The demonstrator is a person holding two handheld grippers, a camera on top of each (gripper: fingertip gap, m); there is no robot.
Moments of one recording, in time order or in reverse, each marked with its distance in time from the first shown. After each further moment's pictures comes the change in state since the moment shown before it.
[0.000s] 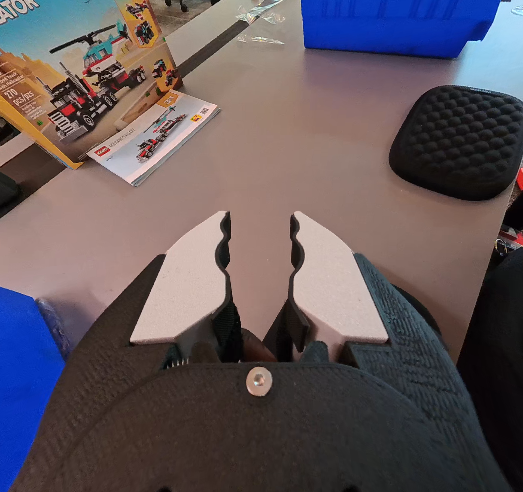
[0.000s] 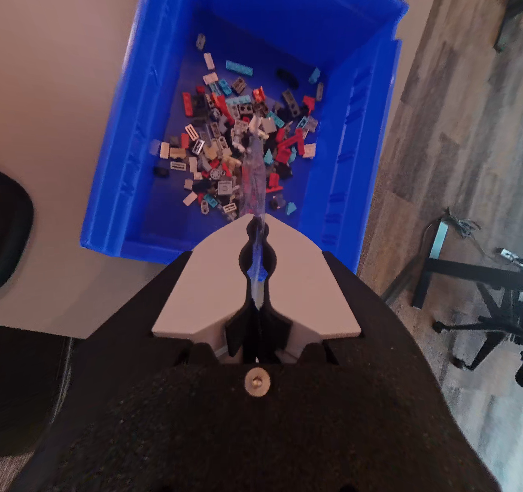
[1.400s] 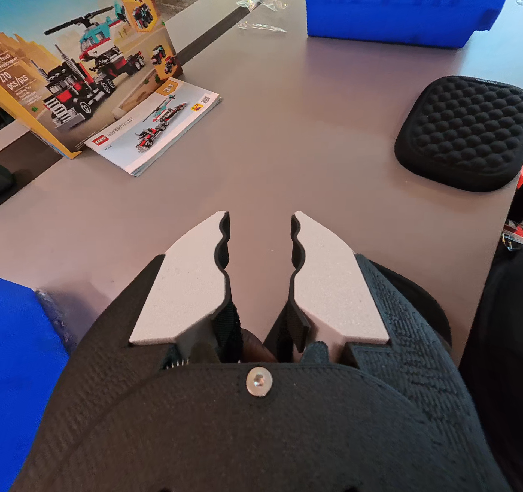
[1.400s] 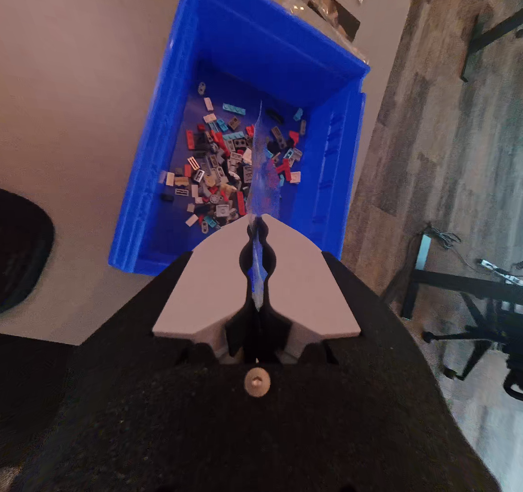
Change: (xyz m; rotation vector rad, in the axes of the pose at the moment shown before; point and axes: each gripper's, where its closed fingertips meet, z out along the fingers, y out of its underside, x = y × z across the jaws) left arm -0.008 0.008 -0.002 -0.021 0.012 -0.010; right arm -0.003 -0.035 -0.021 0.057 0.030 -0.018
